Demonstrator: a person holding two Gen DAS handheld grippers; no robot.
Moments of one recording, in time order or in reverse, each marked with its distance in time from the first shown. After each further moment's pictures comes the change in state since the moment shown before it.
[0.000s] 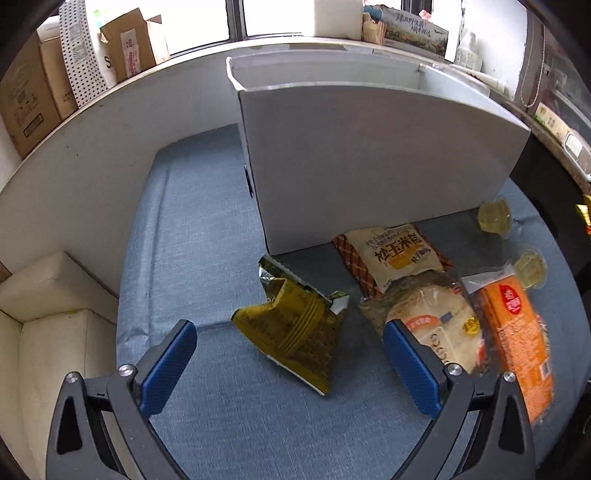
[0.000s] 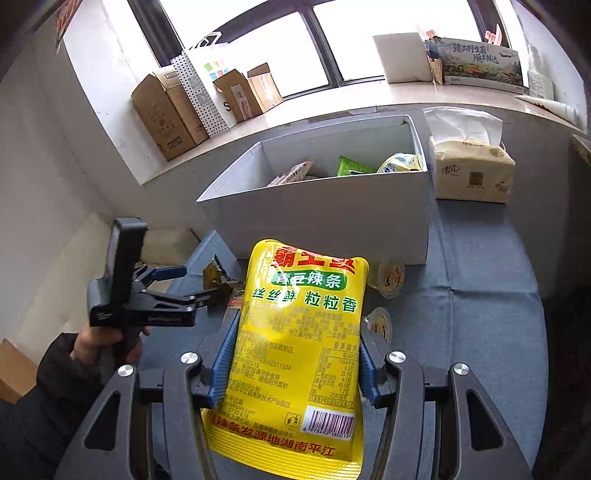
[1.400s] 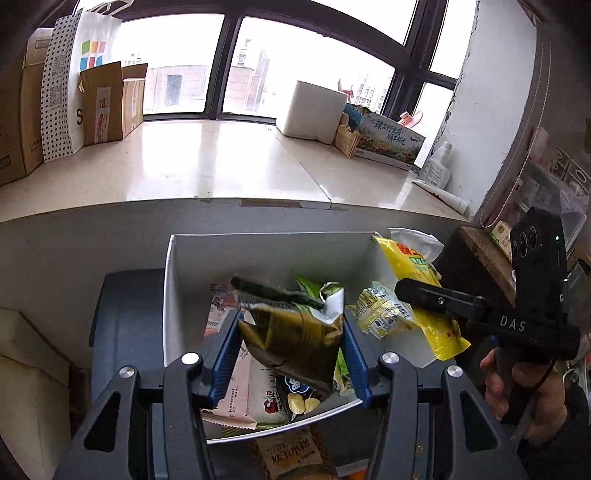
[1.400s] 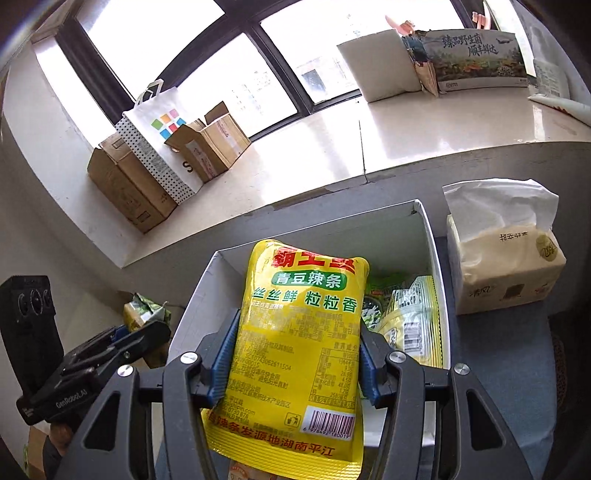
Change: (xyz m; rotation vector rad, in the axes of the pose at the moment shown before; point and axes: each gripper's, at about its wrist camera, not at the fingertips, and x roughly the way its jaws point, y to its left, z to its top) left arm -0.060 0.000 0.165 -0.151 -0.234 -0.260; right arm 0.096 -0.056 0.181 0.183 -0.054 0.026
